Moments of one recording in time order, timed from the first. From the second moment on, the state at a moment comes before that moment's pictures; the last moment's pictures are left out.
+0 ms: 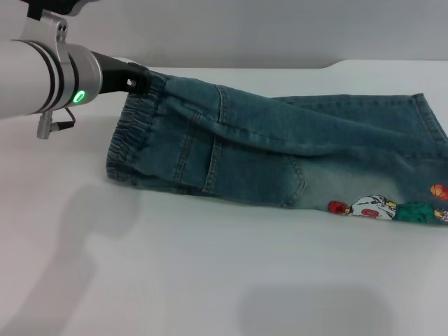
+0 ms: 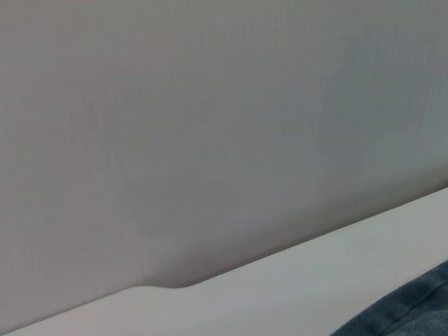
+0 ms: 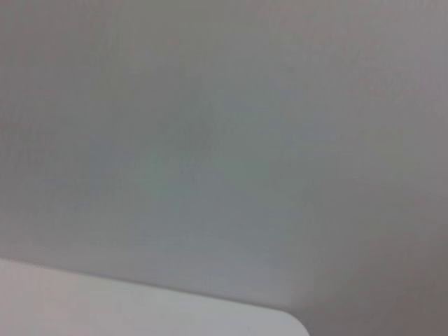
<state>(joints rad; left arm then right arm) -0.42 -2.06 -1.47 -1.55 2.89 -0.90 0.04 -0.06 2.07 1.29 1.79 -0.73 -0.83 -2.55</state>
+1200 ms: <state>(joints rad) -0.36 -2.06 -1.45 -1.49 2.89 -0.58 -0.01 -0.07 2.07 1.22 1.70 -0.92 -0.73 -2.24</state>
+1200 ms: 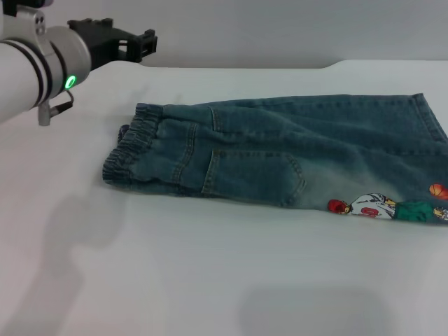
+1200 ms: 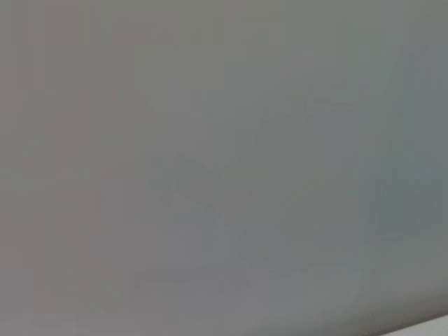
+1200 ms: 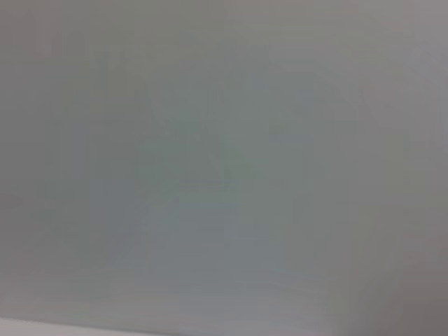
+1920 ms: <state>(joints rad) -0.37 -2.06 -1.53 -1.58 2.89 -0.94 0.04 0.12 2.08 1.19 1.34 -0.96 -0.33 -2.06</state>
